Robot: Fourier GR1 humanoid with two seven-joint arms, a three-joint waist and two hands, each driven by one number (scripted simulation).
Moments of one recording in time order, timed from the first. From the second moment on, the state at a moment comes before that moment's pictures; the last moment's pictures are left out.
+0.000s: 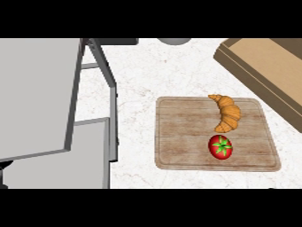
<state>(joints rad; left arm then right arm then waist) 0.01 0.45 0.00 -1.62 0.43 0.11 0.16 0.33 -0.64 0.07 -2.21 0.29 -0.25 0.21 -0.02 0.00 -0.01</state>
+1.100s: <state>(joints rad) -0.02 0.42 0.00 -1.62 0.41 0.08 0.19 -0.13 -0.65 0.38 -2.20 0.26 0.19 1.11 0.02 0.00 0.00</state>
